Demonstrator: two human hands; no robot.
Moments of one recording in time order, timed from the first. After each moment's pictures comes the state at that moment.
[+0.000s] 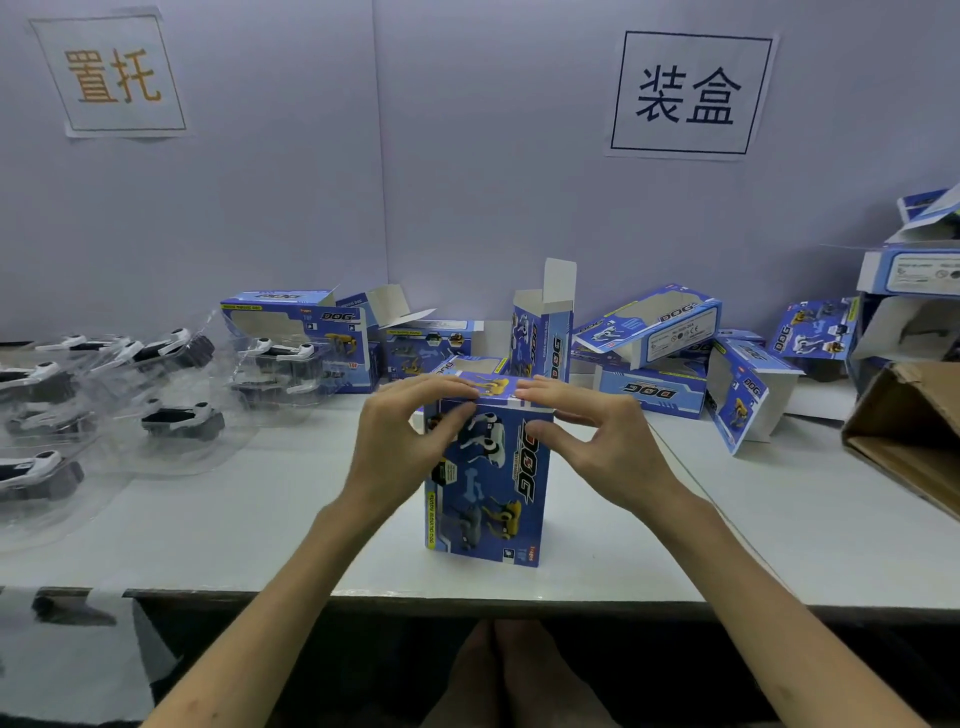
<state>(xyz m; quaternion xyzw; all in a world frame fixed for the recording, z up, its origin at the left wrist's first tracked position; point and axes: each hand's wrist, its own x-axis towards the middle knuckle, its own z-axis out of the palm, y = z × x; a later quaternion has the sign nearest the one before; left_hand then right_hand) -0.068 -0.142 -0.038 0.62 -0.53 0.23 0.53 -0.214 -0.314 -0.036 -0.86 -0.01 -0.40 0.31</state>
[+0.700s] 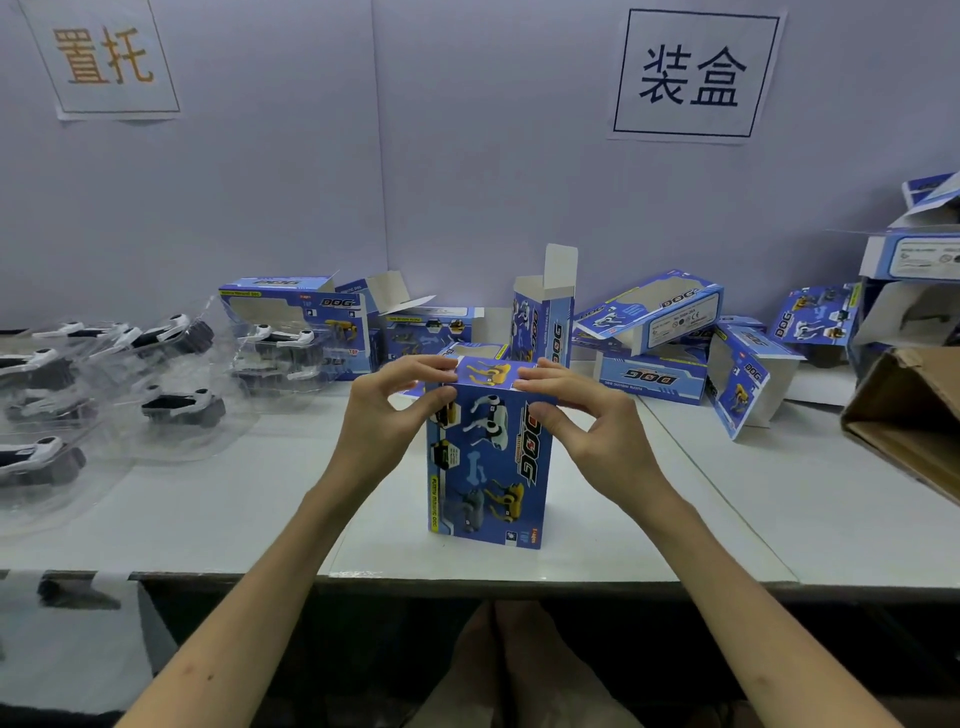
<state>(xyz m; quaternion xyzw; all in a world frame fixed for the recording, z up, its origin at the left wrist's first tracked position) -0.047 -0.137 -0.045 0.63 -0.49 0.09 0.60 -0.210 -0.303 -0.049 -0.83 0.01 -0.42 0.38</state>
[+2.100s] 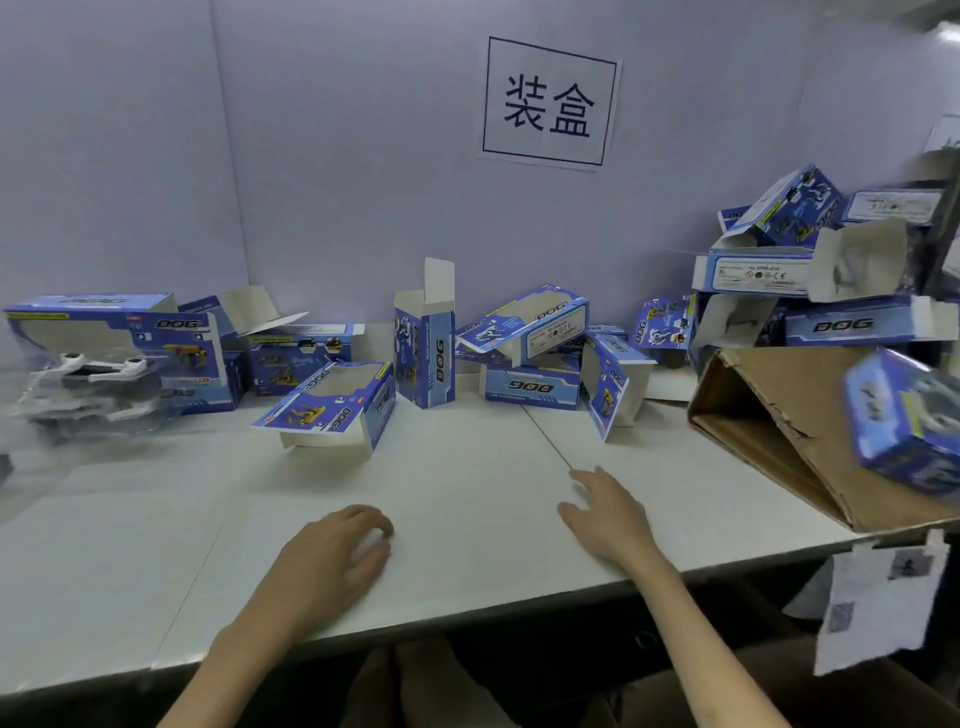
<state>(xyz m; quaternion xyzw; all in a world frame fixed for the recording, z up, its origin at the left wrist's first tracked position) -0.069 -0.182 -0.142 0.78 -0.56 0.05 0.27 -0.298 -0.428 -0.142 -0.82 0.46 -0.22 0.27</state>
